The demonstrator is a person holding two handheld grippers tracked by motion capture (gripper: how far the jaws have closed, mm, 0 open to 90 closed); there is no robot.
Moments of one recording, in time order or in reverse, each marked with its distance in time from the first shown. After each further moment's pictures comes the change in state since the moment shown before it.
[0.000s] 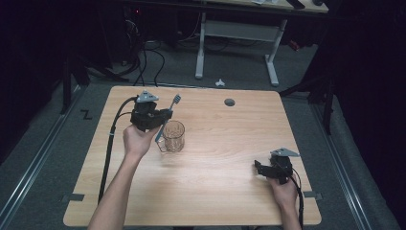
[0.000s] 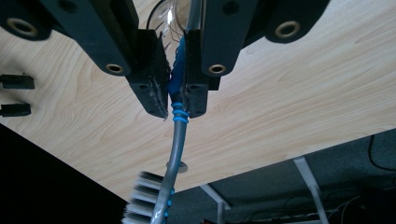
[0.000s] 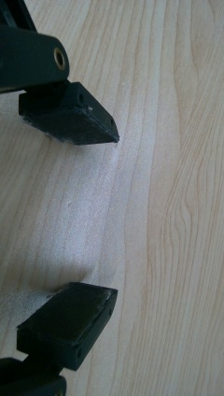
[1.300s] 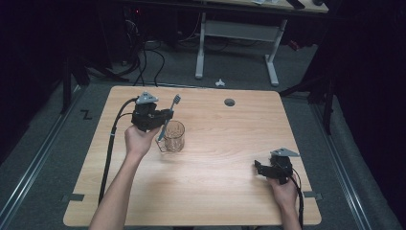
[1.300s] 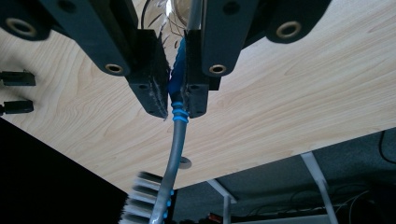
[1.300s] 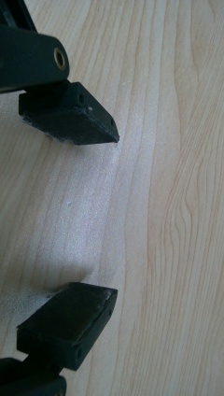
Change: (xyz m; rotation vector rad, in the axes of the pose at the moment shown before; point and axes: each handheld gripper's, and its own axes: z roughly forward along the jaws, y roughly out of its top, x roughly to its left) left arm 0.007 -0.007 0.007 -0.024 -0.029 -0.001; right arm 0.000 0.000 0.000 0.000 0.000 0.001
